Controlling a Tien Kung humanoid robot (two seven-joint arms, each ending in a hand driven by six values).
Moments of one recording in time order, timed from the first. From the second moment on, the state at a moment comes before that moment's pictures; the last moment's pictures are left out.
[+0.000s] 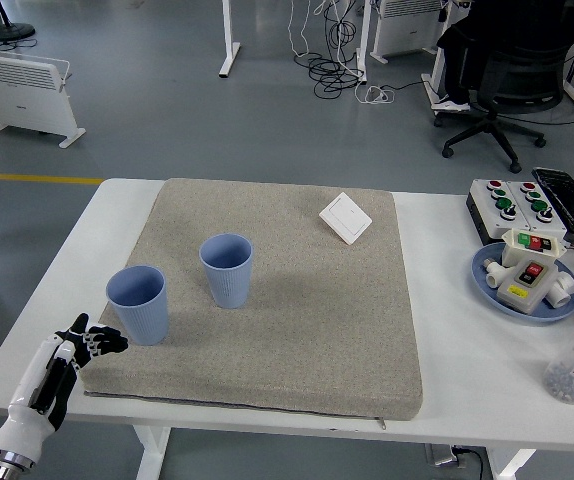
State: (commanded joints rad) left arm 0.14 0.22 -1.39 -1.48 1.19 -0.04 -0.32; right arm 0.06 -0.07 1.51 0.18 -1.12 -0.03 -0.25
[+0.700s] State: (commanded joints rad) left arm 0.00 0.22 -1.32 -1.34 1.30 -0.07 -0.28; right arm 0.05 -0.07 1.50 0.18 -1.12 -0.03 -0.26
